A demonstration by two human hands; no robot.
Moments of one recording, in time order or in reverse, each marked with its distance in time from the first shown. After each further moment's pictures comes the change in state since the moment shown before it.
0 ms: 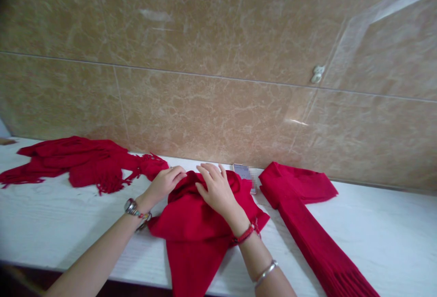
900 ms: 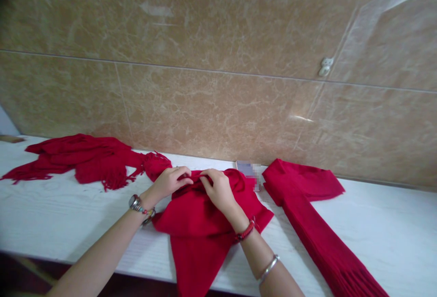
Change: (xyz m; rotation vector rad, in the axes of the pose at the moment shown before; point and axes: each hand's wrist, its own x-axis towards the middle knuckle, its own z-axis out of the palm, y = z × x) left_hand -0.002 0.002 -0.001 -0.039 -0.105 0.093; right_hand 0.000 -0.005 0.010 0.368 0.068 0.230
